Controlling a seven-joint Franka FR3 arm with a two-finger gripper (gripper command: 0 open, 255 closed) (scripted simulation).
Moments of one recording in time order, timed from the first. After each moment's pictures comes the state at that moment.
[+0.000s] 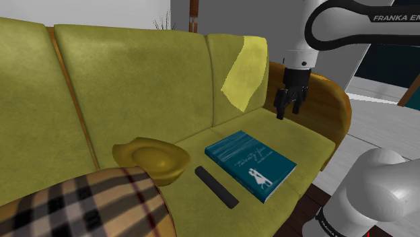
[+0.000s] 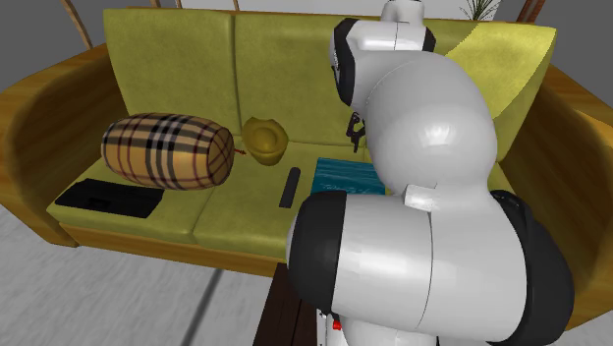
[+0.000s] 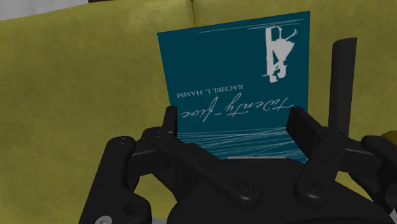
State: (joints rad) arm 0.01 -0.77 -0.01 -2.43 0.00 1.51 0.12
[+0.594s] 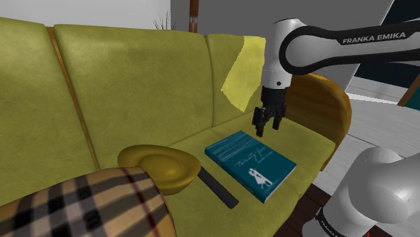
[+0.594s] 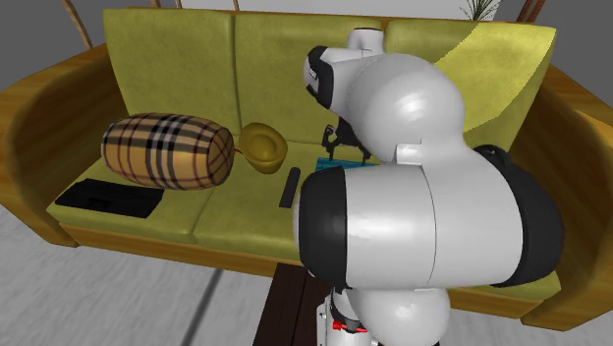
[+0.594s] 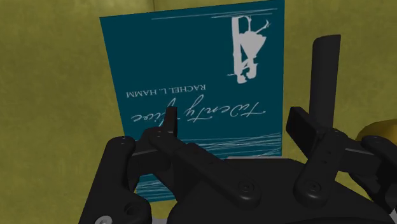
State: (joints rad) arm 0.07 -0.67 0.09 -2.51 0.09 1.68 0.20
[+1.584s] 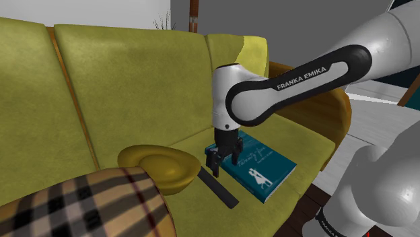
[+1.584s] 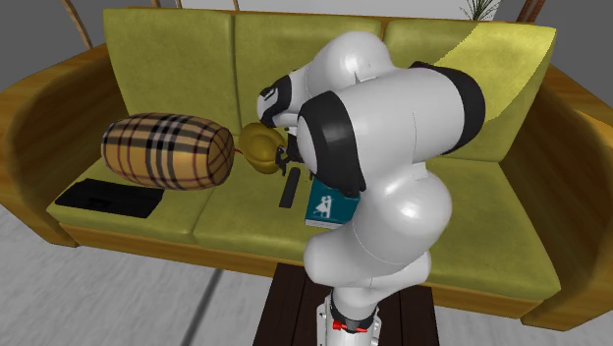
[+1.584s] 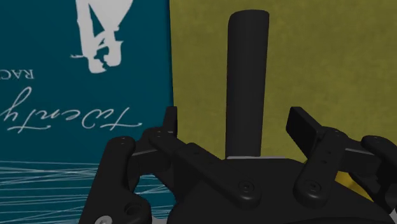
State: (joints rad) arm 0.20 -0.26 0.32 -2.48 0.23 2.04 0.37
